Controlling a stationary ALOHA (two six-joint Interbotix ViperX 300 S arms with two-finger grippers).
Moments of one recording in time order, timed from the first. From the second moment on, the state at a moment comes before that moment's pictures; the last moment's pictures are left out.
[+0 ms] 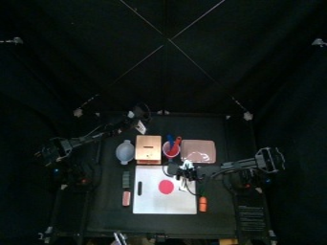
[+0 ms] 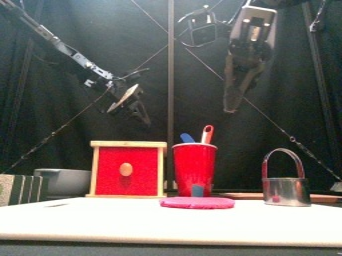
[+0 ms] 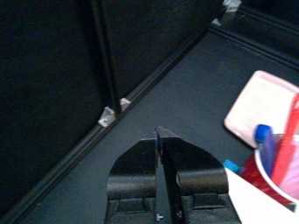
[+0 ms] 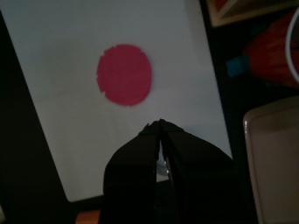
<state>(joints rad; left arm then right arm) 0.50 -0.16 0.61 -0.46 -0.14 0.38 0.12 -0.20 0.56 -0.17 0.78 0.45</state>
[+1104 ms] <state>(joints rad) 0.19 -0.36 0.94 -0.55 -0.60 0.37 0.14 -0.12 0.71 -0.22 0.70 0.36</state>
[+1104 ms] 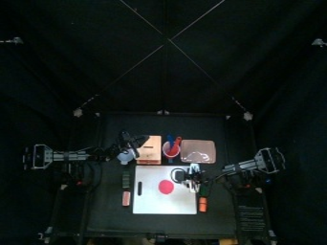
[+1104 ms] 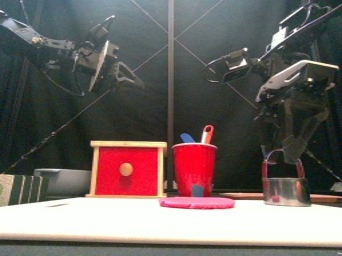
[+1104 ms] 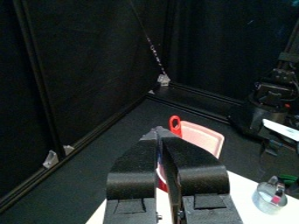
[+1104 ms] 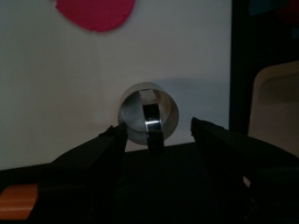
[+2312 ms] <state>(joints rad) -0.01 -0.43 1.14 -0.75 -0.60 0.37 0.15 0.23 0.19 -0.13 0.87 0.37</state>
